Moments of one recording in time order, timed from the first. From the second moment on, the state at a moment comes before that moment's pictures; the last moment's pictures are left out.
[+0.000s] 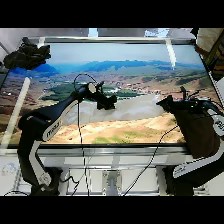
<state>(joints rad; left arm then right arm) -0.46 -1.95 1.48 0.95 -0.96 -1.77 -0.46 -1.74 1.06 -0.54 1.22 0.98</state>
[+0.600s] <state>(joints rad) -0.46 -1.95 1.66 0.79 -0.89 -1.57 -0.44 -1.70 1.14 -0.49 1.23 0.94</state>
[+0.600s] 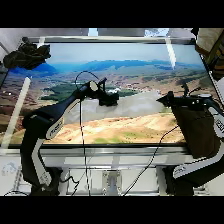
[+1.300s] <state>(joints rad) -0.23 -1.70 2.07 0.70 -0.91 -1.39 -0.11 -1.59 1.63 -0.45 1.30 1.01</state>
